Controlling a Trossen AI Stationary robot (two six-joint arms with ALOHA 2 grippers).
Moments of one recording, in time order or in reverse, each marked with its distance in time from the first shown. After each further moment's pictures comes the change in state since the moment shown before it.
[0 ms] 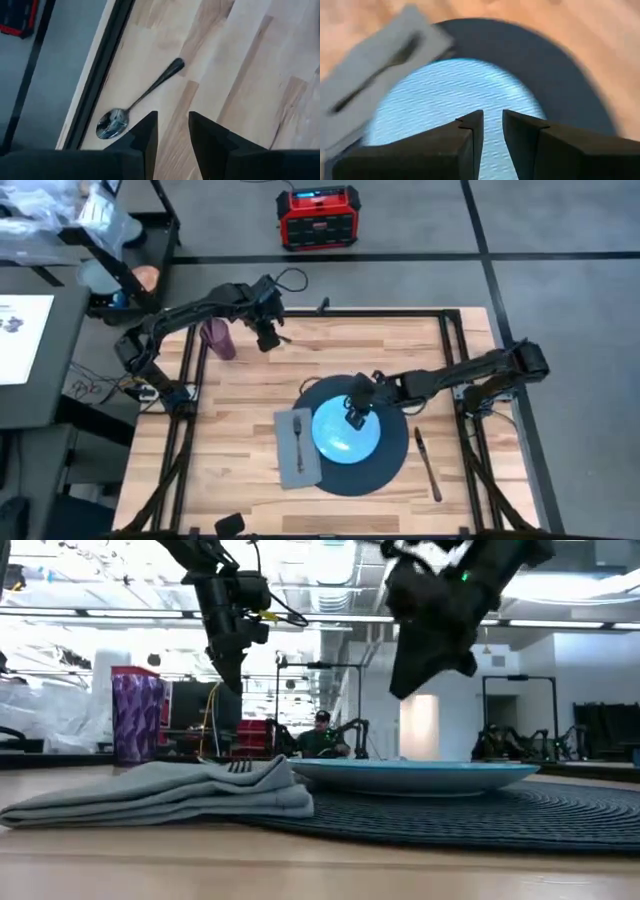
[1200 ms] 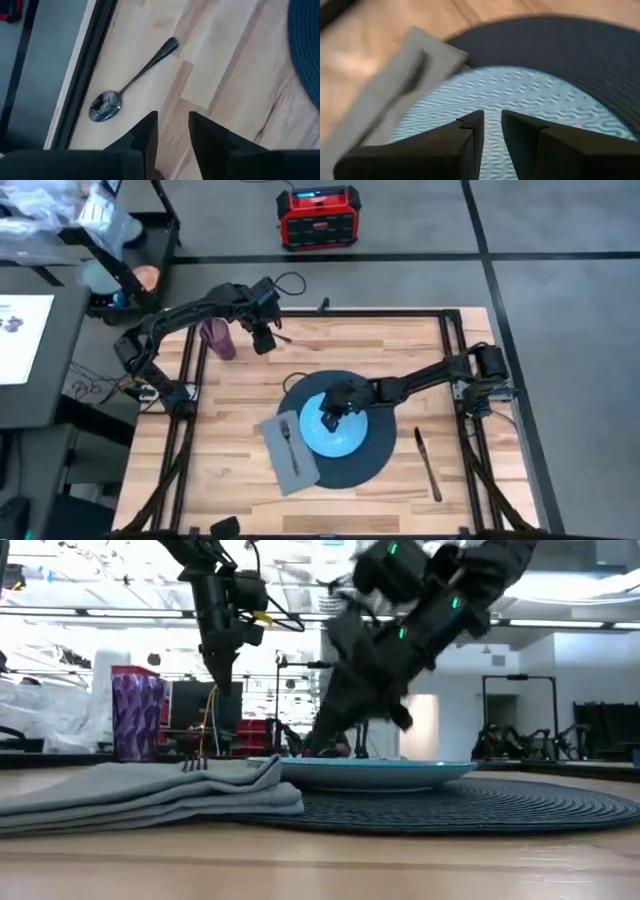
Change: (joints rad) left arm 0.000 -0.007 -0.001 -0.073 0.001 0.004; right arm -0.055 0.238 0.001 0.502 -0.092 -0.054
